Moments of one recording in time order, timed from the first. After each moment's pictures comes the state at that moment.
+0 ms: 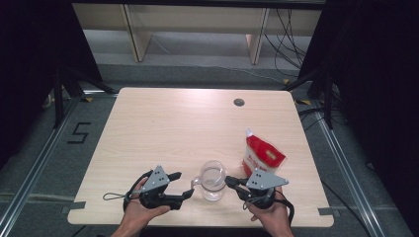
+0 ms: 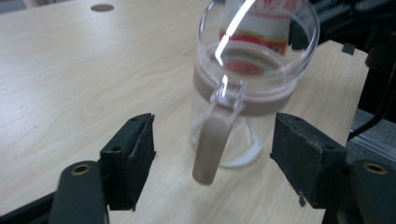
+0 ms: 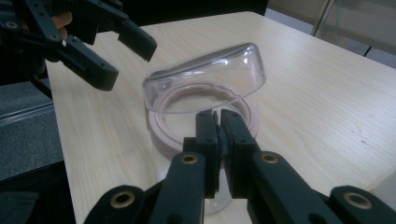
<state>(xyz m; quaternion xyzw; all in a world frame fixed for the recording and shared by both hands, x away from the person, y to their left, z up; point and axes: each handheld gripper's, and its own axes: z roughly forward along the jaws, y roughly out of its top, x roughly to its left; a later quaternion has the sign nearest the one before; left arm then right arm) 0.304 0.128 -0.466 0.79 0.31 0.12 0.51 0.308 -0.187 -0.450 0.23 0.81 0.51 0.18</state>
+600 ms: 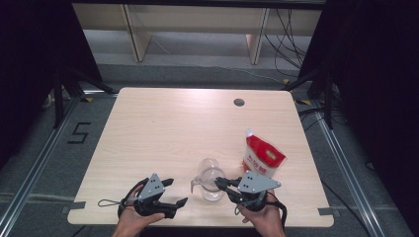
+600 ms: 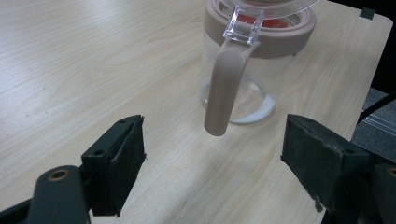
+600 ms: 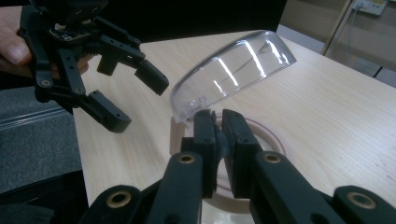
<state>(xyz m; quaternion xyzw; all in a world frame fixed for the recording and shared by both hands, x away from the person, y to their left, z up) 0.294 0.139 -0.487 0.80 0.32 0.13 0.49 0.300 -0.164 -0.441 0.19 0.81 0.52 0.18</state>
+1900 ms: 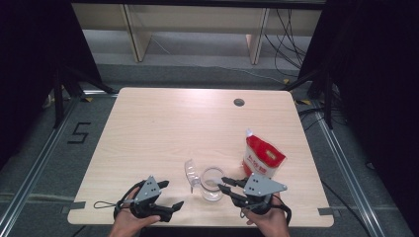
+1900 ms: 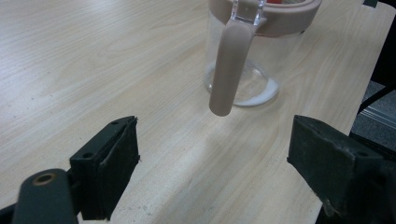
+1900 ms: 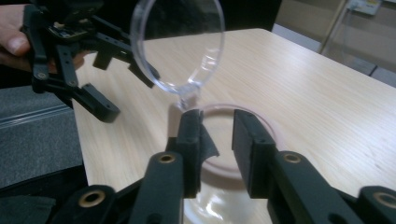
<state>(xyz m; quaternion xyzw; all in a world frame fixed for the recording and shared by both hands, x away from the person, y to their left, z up) 0.291 0.149 -0.492 0.81 0.31 0.13 0.48 0.294 -0.177 -0.443 0.20 0.80 0.53 0.19</state>
